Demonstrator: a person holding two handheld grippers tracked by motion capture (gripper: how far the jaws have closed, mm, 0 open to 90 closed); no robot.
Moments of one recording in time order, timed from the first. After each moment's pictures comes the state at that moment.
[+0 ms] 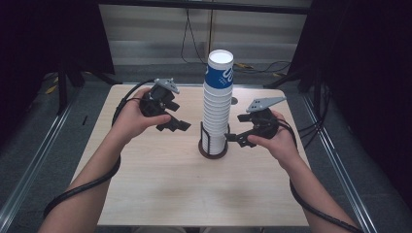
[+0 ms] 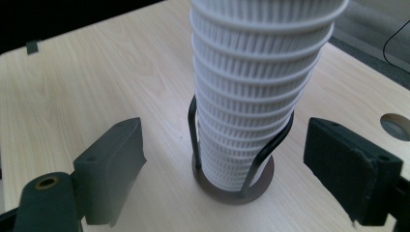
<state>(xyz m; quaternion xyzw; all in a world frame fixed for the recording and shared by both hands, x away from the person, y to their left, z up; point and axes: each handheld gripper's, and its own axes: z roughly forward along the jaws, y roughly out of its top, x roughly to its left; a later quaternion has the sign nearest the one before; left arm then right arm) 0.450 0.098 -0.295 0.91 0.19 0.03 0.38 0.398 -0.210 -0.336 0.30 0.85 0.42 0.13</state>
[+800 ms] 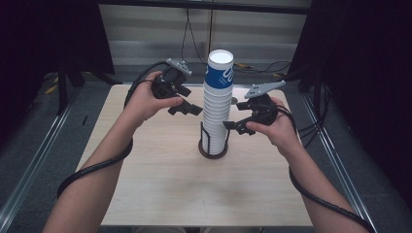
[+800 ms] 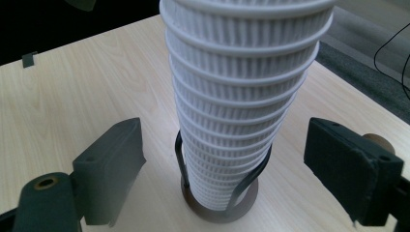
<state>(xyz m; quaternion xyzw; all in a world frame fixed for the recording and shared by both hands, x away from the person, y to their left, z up) 0.473 0.070 -0.265 0.90 0.17 0.04 0.39 0.416 -0.203 -0.308 0.29 0.85 0.41 0.15</state>
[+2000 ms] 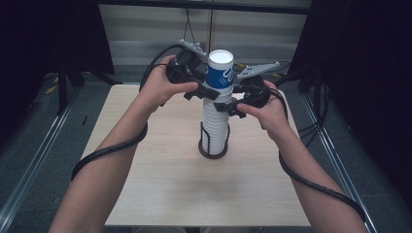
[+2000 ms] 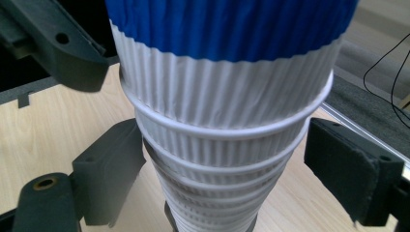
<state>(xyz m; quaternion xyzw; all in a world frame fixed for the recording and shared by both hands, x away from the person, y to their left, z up) 0.486 0.035 -0.236 0.88 0.15 0.03 0.45 0.442 -0.181 -0.280 0.30 0.83 0.44 0.16</state>
